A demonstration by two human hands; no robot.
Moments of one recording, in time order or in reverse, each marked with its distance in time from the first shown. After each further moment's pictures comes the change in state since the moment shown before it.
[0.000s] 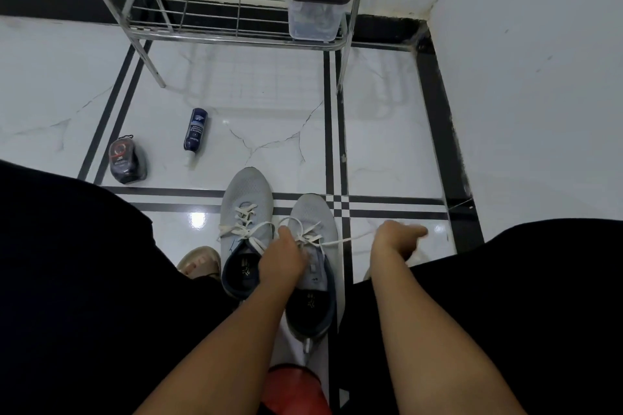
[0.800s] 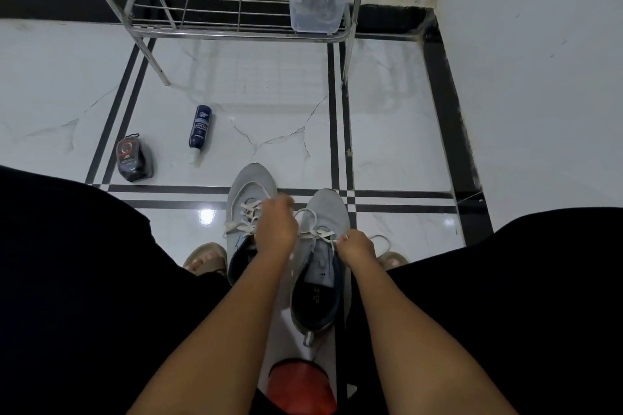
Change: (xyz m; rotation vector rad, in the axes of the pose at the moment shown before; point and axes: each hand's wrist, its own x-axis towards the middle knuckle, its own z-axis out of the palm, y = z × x) left_hand 0.026 0.009 -0.036 -0.207 0.201 0.024; right_hand -0.014 0.047 0.039 -0.808 -0.645 -0.352
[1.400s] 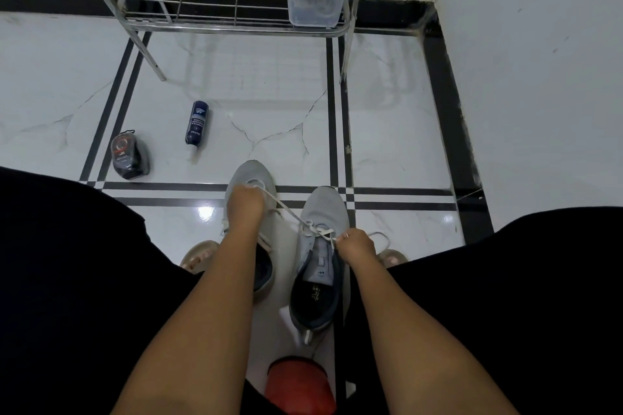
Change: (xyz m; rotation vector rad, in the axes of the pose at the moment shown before) left_hand 0.047 -0.013 -0.033 -0.473 0.090 -0.467; right_hand 0.002 0.002 -0.001 0.000 -0.017 0.018
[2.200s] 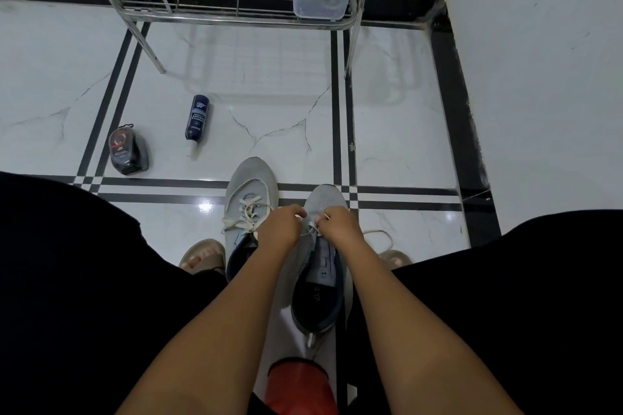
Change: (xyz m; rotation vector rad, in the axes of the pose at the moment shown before) left_hand -0.018 -0.037 0.038 0.637 -0.422 0.346; right_hand 0.001 -0.047 0.000 -0.035 -0.035 -0.210
